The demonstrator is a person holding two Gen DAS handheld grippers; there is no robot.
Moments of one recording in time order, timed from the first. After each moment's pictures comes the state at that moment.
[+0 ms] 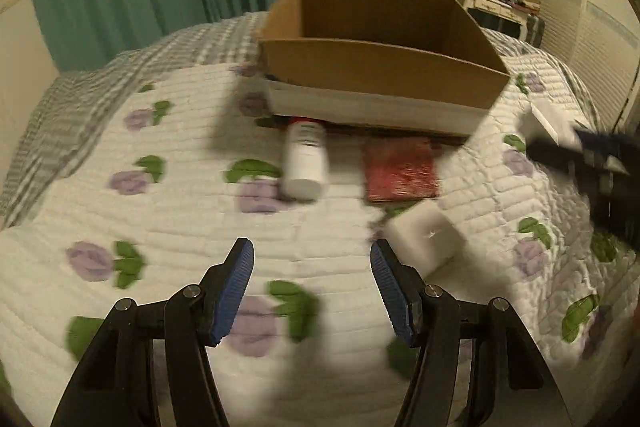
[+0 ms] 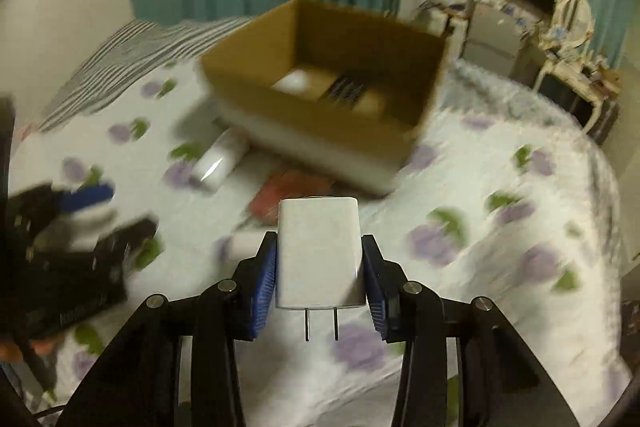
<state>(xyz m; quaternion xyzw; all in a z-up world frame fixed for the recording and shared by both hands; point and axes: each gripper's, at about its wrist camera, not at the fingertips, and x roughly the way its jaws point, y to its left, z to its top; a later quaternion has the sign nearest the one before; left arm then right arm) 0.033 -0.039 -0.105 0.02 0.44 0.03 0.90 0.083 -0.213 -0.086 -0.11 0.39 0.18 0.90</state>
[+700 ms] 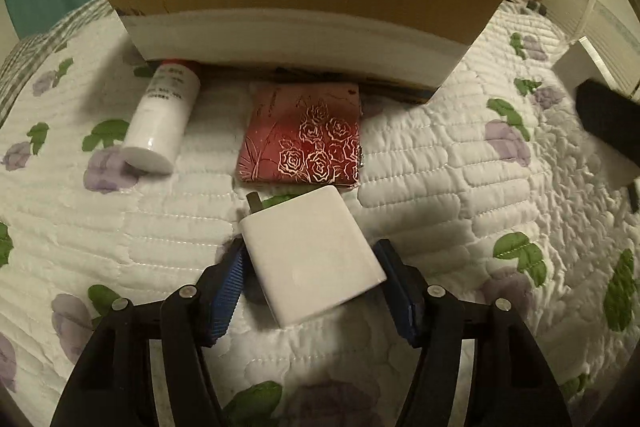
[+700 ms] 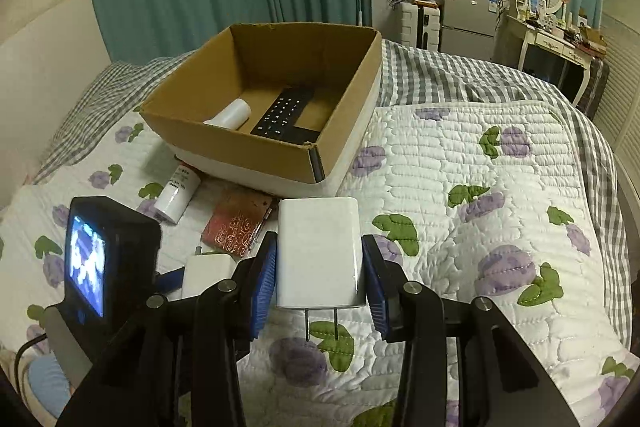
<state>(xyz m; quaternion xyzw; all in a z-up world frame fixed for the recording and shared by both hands) 0.082 -0.102 -0.158 -0.02 0.50 0.01 0.86 0.110 -0.268 -0.088 -0.03 0.39 0.18 0.90</state>
